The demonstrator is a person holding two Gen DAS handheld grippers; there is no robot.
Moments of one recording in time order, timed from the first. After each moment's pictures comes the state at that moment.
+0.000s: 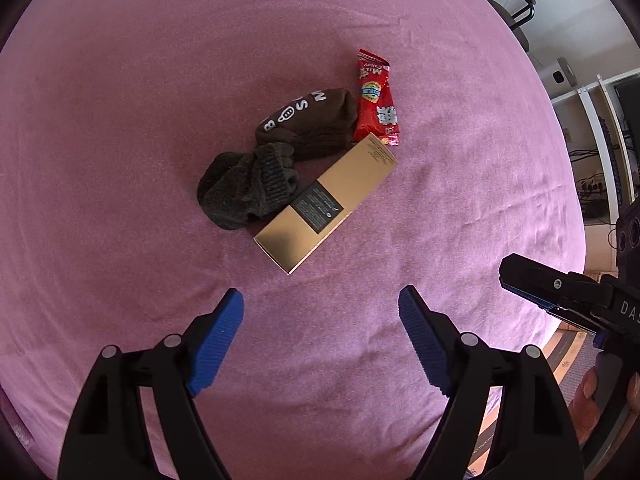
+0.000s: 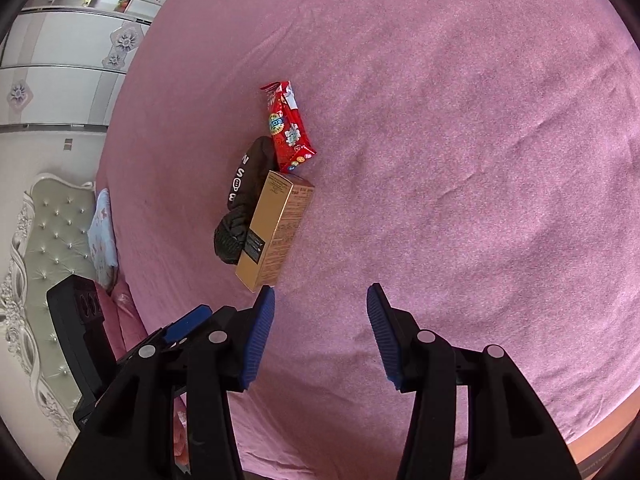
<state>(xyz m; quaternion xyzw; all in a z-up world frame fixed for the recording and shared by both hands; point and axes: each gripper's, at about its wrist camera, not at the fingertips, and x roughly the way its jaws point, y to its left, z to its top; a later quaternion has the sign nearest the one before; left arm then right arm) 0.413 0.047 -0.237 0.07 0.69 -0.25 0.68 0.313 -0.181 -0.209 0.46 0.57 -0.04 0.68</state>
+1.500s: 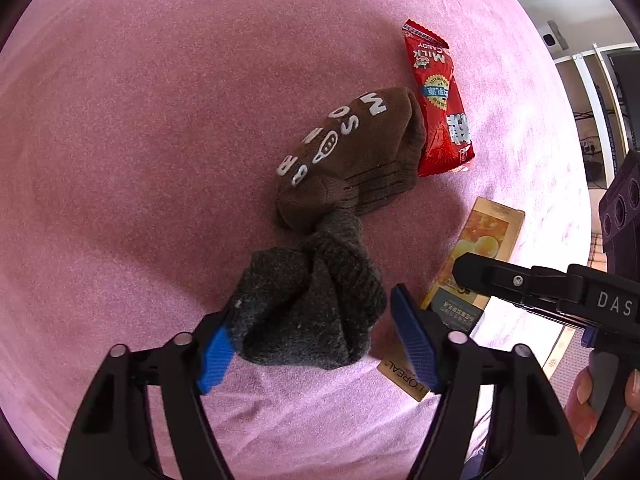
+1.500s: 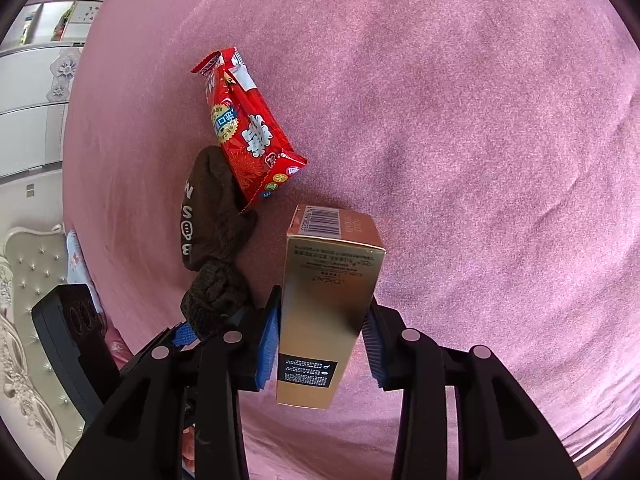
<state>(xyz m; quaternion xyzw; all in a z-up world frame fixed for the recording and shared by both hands) 0.488 0.012 -0.329 0.10 0.72 -0.30 0.61 0.363 -0.168 -0.284 0.50 0.60 -0.11 0.61</state>
